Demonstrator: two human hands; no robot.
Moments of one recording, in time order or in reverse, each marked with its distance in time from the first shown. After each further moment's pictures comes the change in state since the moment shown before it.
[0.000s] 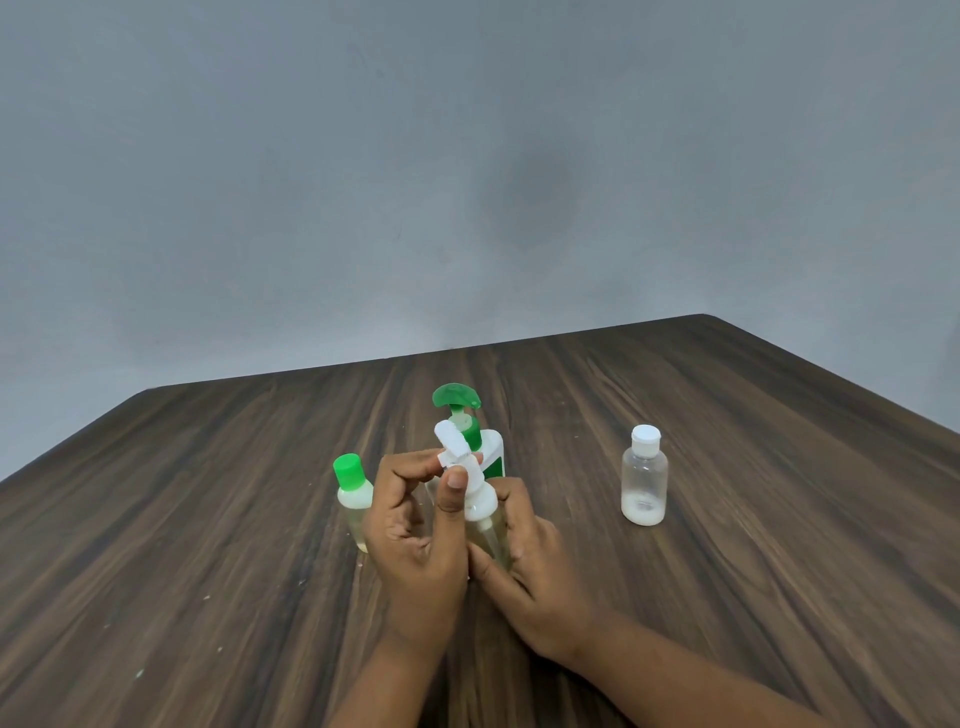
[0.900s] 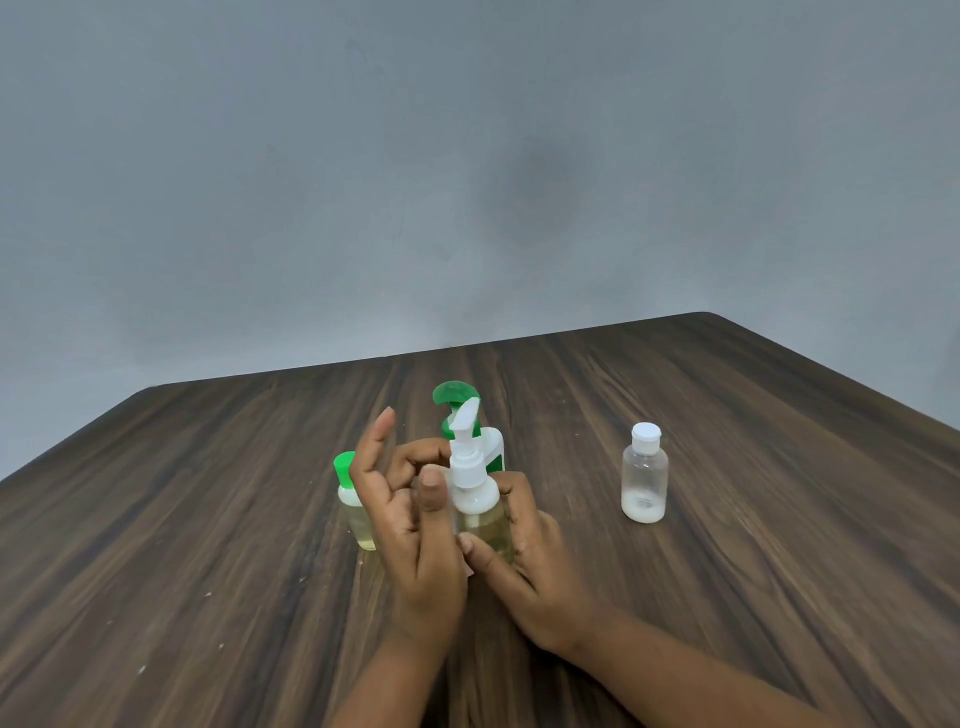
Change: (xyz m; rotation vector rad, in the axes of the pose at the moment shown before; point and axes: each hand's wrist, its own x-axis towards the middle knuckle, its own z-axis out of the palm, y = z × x) left_hand -0.001 -0.002 0.004 -0.168 -0.034 -0.017; right_hand 0.002 0.004 0.000 0.066 0.013 -0.005
